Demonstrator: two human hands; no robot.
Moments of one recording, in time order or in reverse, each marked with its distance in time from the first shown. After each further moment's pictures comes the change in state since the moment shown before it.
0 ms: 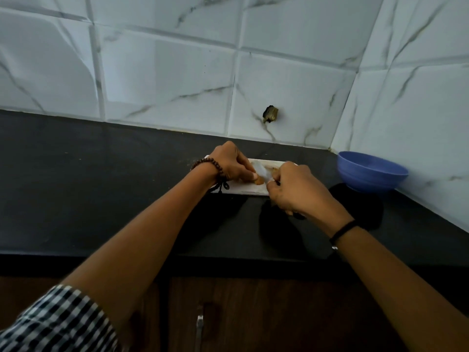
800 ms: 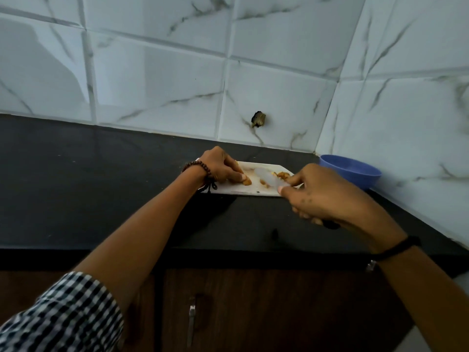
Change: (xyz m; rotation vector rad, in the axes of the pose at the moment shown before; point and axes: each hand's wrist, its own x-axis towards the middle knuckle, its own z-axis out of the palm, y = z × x) left_hand -0.005 0.000 -0.001 -0.010 -0.024 -0.027; right_hand -0.056 0.012 -0.054 0.066 -0.133 0.093
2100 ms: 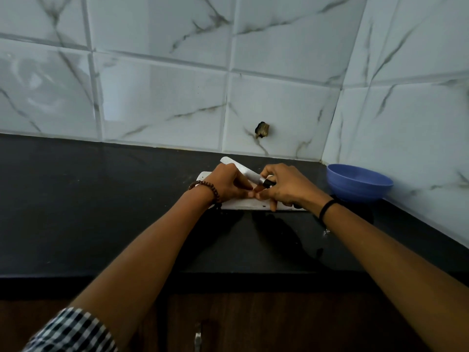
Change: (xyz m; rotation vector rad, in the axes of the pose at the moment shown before) left_hand -0.002 0.004 0.007 0.281 0.010 0.194; right_hand 0.110 0.004 0.032 0.179 0.021 -0.202
